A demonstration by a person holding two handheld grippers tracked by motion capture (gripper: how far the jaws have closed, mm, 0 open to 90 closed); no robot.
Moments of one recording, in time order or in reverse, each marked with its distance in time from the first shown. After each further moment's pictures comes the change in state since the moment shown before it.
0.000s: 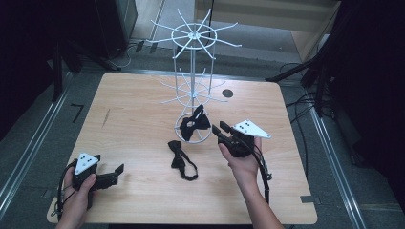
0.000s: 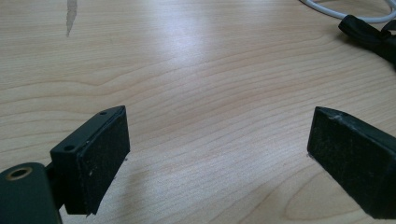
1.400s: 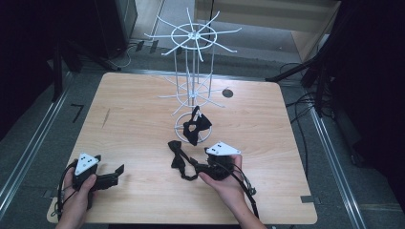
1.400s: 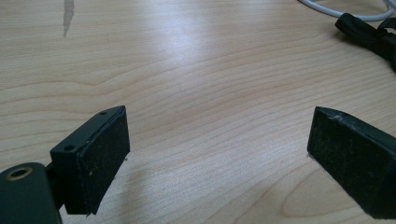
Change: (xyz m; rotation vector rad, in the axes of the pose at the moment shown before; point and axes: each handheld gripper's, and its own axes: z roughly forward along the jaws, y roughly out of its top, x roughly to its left) left arm -0.001 0.000 -0.001 0.005 -0.005 0.009; right arm 0.052 -0.058 0.016 0.267 0.096 -0.071
